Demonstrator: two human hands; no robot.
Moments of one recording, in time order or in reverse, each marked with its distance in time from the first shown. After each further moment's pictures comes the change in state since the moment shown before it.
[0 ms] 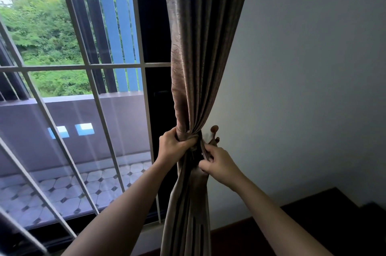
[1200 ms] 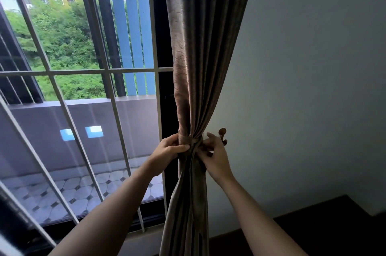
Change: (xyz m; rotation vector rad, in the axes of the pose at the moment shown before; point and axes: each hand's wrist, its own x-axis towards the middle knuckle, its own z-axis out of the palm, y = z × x) left_hand -0.005 -0.019 -0.051 -0.436 -0.434 -0.156; right_hand 0.025 0.006 0.042 0.305 0.281 -0.056
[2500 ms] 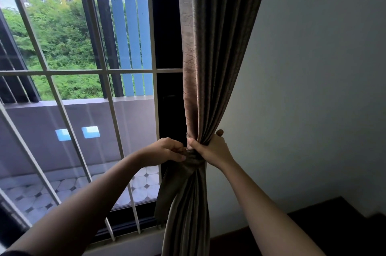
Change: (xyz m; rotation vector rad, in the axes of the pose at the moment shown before) left_hand -0.006 0.040 -0.014 0.685 -0.311 -0.079; right_hand 0.018 -0.039 -0.013 -0.410 -0.109 0.062
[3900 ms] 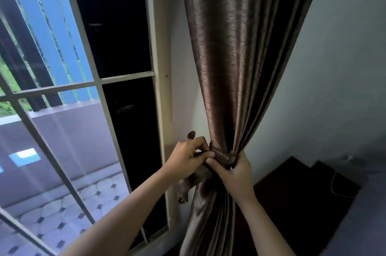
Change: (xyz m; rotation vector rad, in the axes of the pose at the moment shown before) left_hand 0.092 0.044 0.067 -0.012 0.181 0.426; right_hand -0.044 0.058 -0.030 0.216 0.565 0.001
